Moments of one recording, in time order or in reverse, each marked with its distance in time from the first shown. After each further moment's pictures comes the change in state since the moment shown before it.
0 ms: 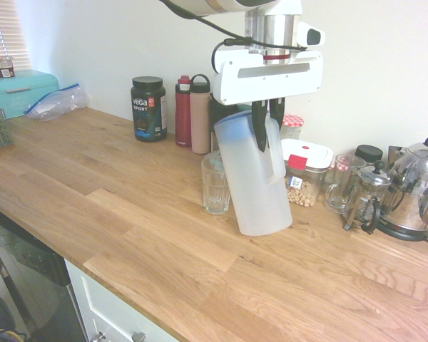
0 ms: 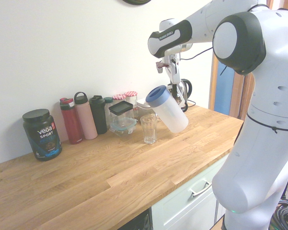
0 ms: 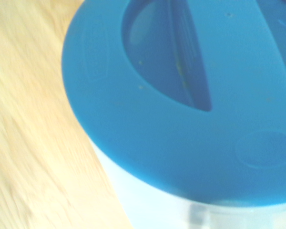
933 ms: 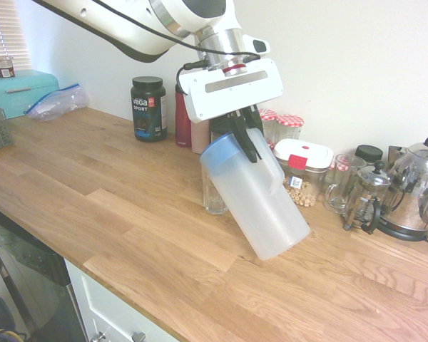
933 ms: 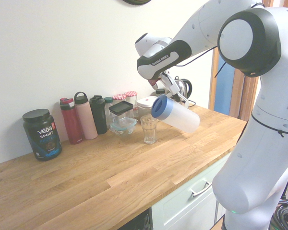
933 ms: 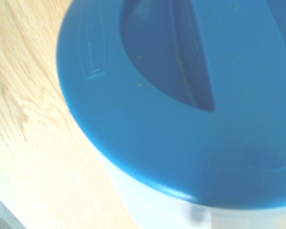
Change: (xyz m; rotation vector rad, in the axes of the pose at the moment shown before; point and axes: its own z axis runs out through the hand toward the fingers) arm 0.003 -0.068 0.026 -0.323 -0.187 -0.143
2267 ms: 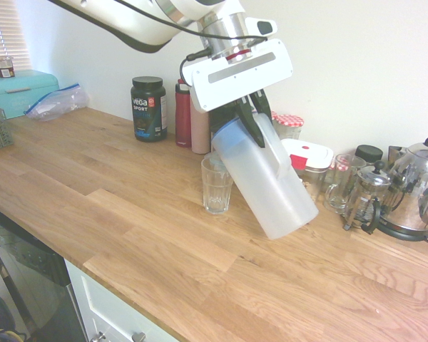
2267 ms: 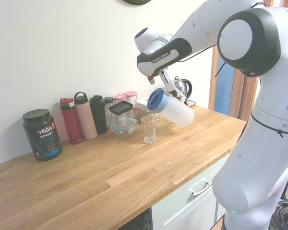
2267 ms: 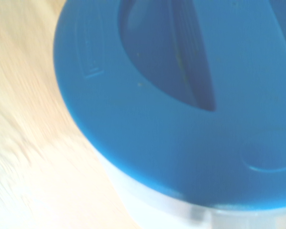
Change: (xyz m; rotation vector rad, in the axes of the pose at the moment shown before) arm -0.022 0.031 -0.029 0.063 0.144 0.243
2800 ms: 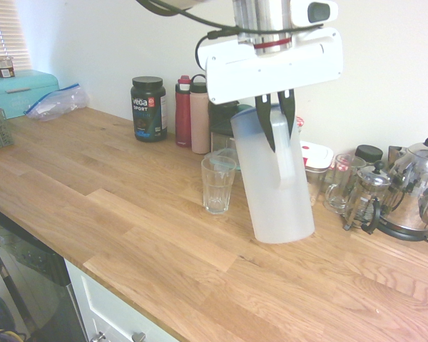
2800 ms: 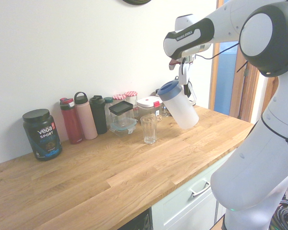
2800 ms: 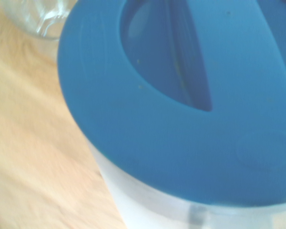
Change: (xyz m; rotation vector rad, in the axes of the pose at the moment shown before) arm -0.060 0.062 0.036 0.272 0.064 0.409
